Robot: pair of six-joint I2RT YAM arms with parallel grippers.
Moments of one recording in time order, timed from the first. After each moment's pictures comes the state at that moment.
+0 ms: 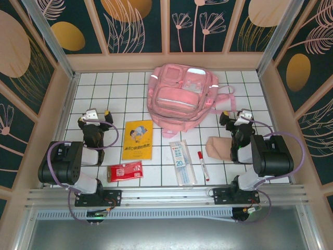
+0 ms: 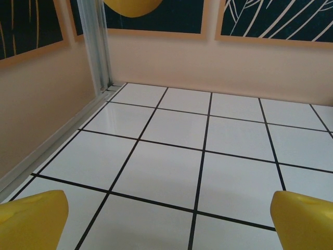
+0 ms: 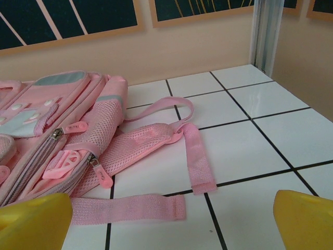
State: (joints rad) left arm -0.02 1.52 0.22 1.17 -0.24 -0.08; right arm -0.02 1.56 0.20 1.22 0.07 0.13
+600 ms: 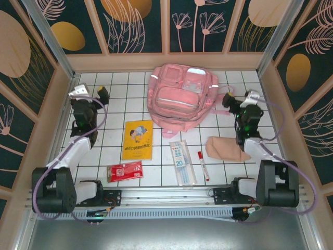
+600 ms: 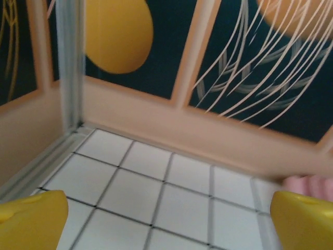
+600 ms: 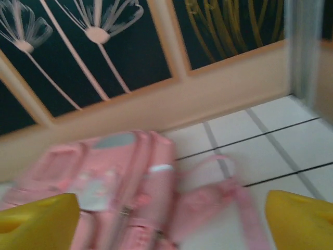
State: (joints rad) left arm -0.02 1.20 0.68 0.41 -0.16 -0.33; right arm -0.02 1.22 0.59 0.51 -0.07 0.35
